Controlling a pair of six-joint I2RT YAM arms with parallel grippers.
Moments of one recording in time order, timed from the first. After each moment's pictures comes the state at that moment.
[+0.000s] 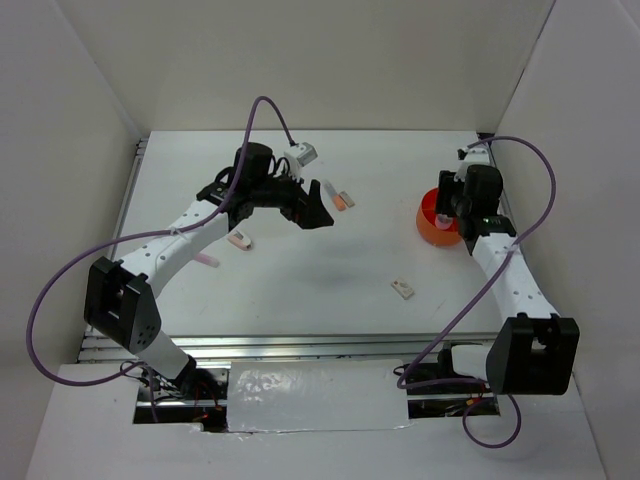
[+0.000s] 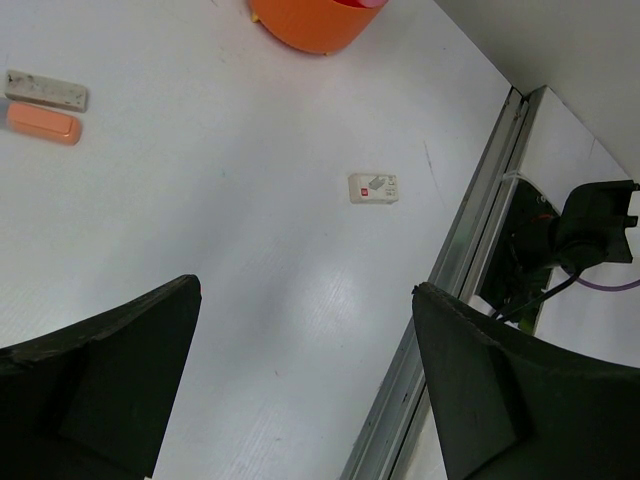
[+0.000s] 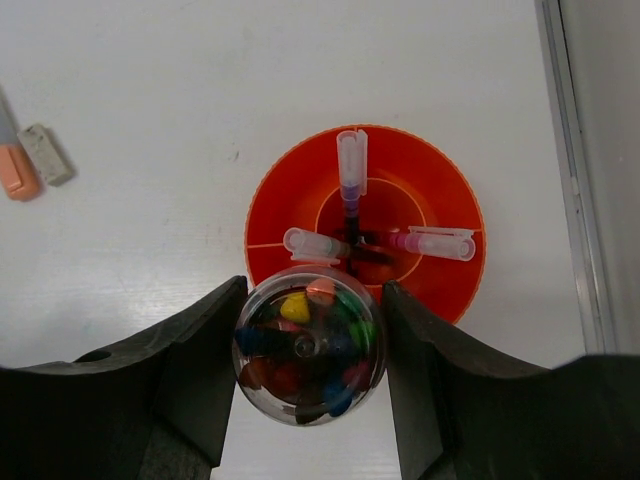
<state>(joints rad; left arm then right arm) -0.49 1.58 1.36 -0.30 0.65 -0.16 -0.04 1.24 0.96 -0.21 0.03 -0.02</state>
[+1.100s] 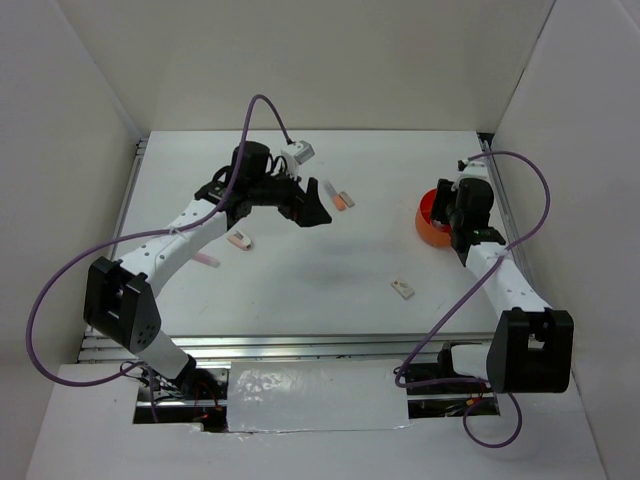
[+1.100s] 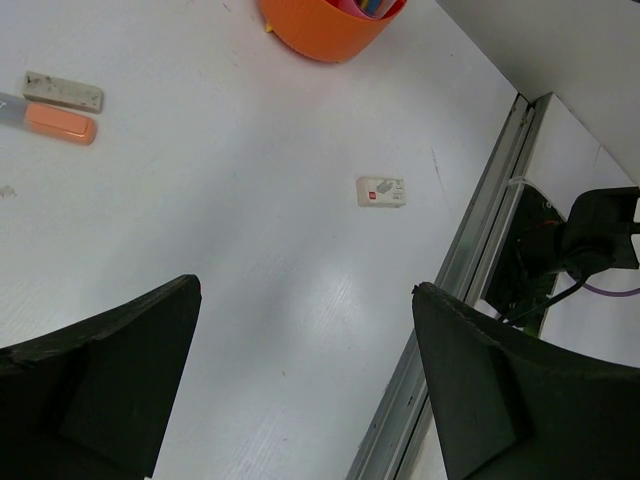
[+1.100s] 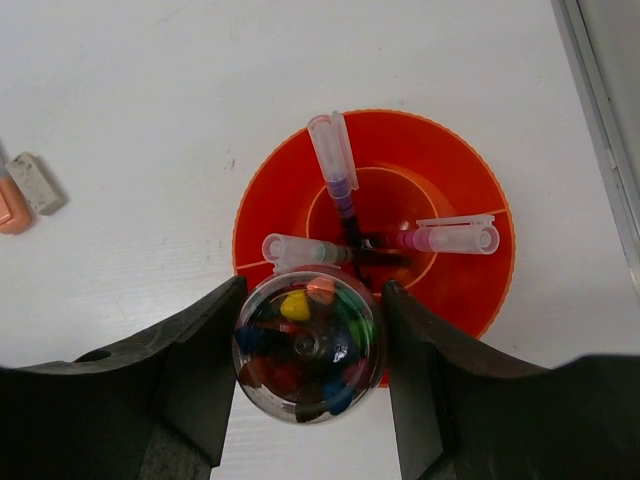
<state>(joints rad) -0.47 1.58 1.36 -0.30 0.65 -0.16 -0.03 1.25 0.80 0.00 0.10 0.10</state>
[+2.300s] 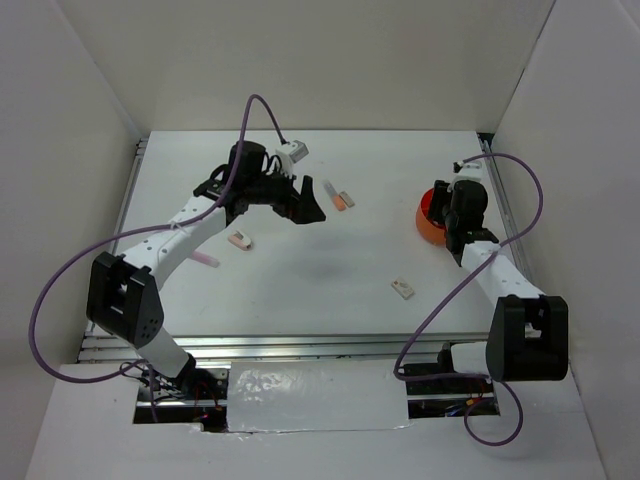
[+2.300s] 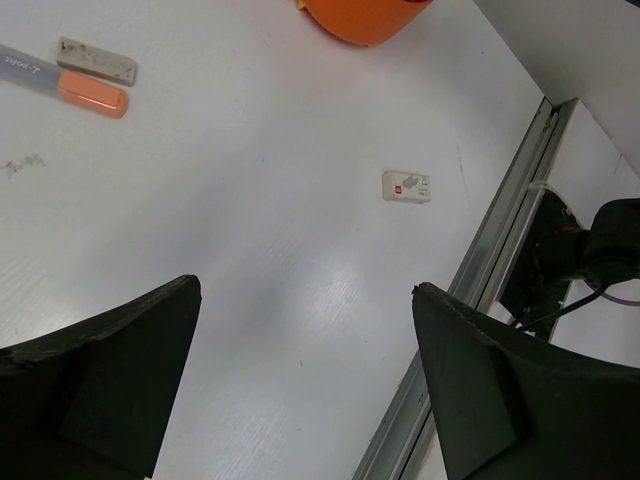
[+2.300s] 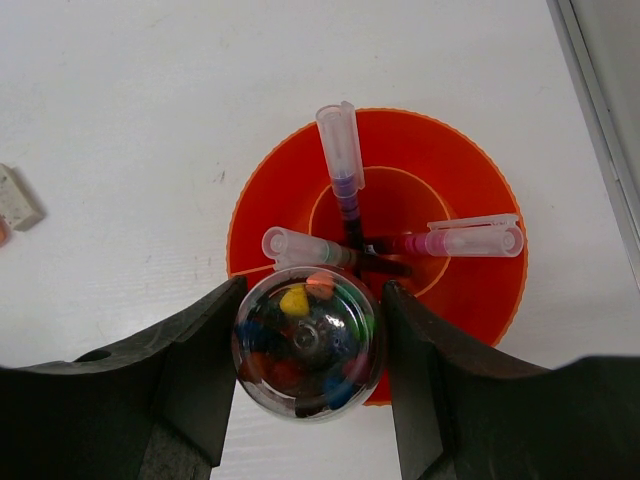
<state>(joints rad) -0.43 1.61 1.36 -0.32 0.64 -0.16 -0.02 1.31 0.76 0.12 0.13 0.09</state>
